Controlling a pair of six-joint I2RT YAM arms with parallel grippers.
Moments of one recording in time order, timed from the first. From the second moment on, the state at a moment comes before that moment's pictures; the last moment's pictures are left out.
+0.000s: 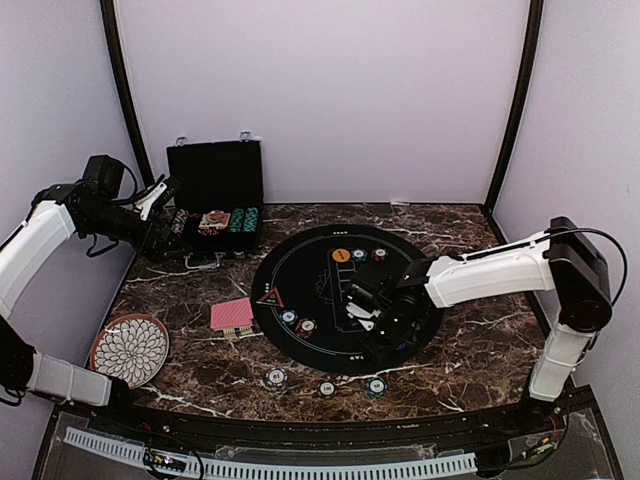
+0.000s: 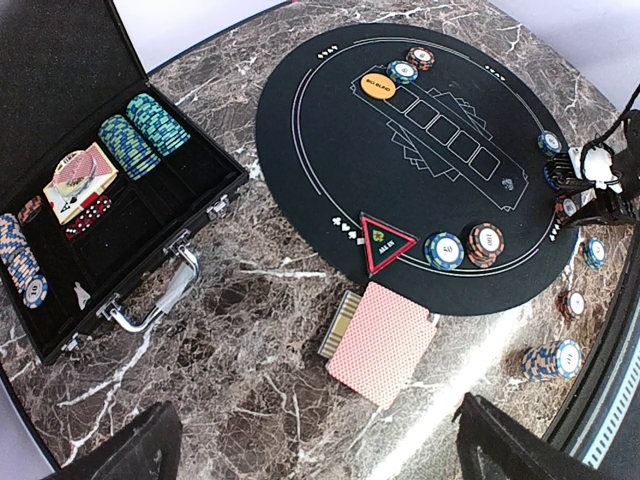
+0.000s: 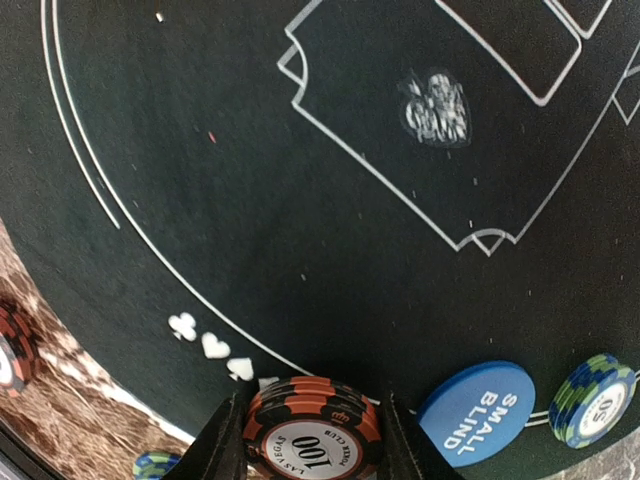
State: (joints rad) left arm -0.07 1.22 1.23 -0.94 0.52 0.48; right arm 1.03 1.77 1.11 -0.69 0.06 0.25
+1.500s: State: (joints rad) left arm -0.07 1.22 1.24 -0.94 0.52 0.49; right arm 1.24 1.87 1.57 -0.73 0.06 0.23
